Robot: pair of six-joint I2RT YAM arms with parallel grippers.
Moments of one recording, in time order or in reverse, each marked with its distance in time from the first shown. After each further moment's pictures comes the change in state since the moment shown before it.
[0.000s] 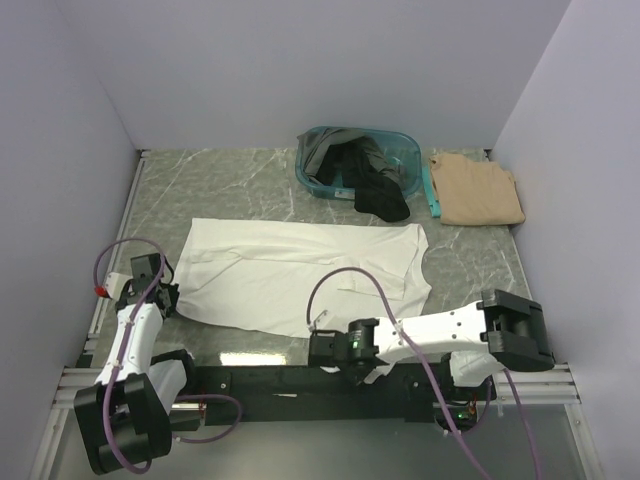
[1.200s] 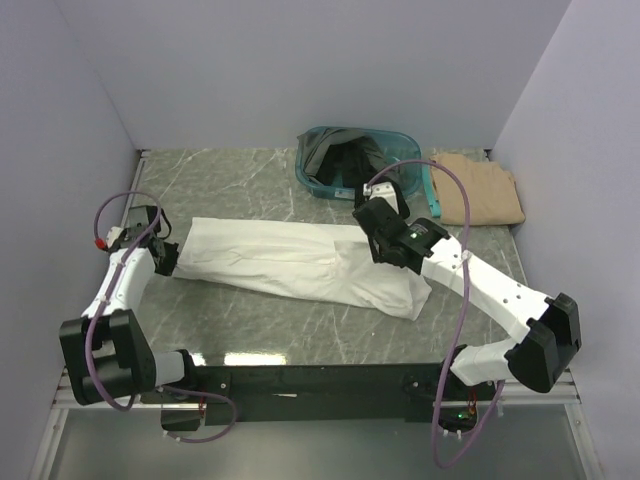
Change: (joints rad) left arm -0.056 0.338 0.387 -0.088 0.048 -0.009; right arm -0.746 -0.153 0.338 -0.005 0.324 -0.303
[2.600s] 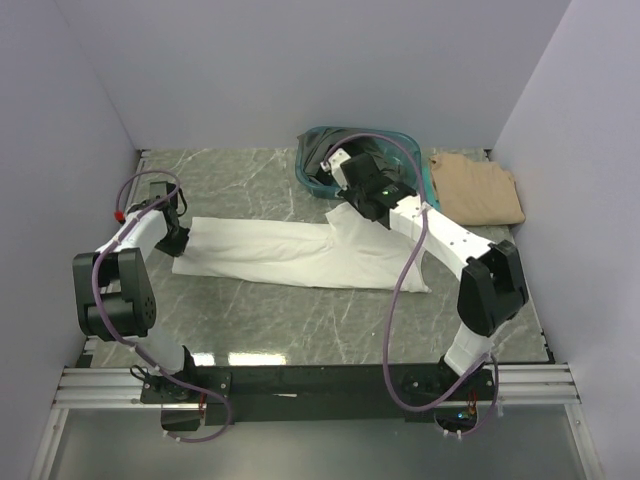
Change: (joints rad) left arm -0.085 0.375 0.269 -0.040 -0.093 0.061; right arm -0.171 0.367 0.252 0.326 -0.108 -0.731
